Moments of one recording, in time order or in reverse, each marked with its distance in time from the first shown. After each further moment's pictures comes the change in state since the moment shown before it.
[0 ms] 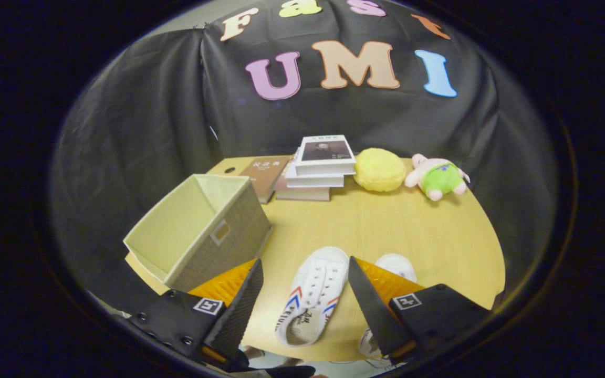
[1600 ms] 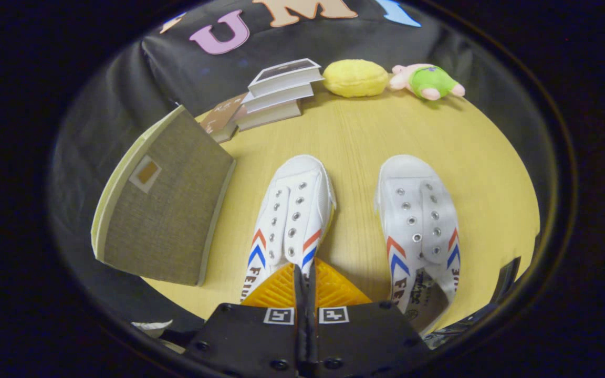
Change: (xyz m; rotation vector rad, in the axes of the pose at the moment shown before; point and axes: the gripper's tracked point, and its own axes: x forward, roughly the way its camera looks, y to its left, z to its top) arm 0.053 -0.024 -0.105 0.254 0.337 0.000
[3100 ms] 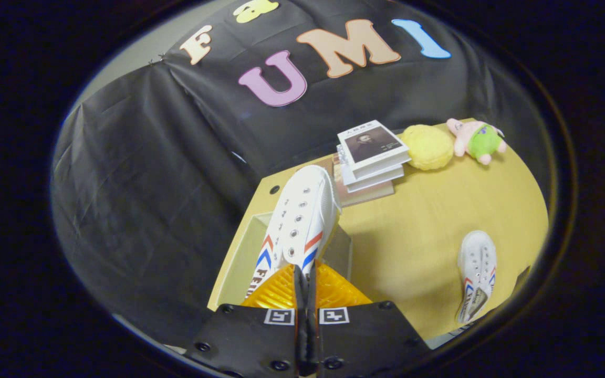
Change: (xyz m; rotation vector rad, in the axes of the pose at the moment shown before) arm -0.105 0.206 0.124 0.043 -0.220 0.285
